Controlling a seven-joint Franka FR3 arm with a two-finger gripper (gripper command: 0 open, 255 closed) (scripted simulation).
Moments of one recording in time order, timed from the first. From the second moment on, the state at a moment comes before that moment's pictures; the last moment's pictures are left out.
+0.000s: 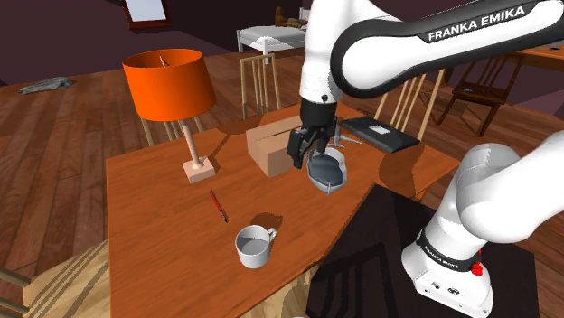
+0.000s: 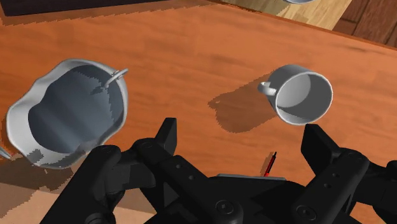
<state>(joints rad) 0.07 -0.61 0.23 -2.54 0.20 1.99 0.29</state>
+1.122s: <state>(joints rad) 0.08 0.04 0.51 -2.36 -0.05 2.39 0.73</state>
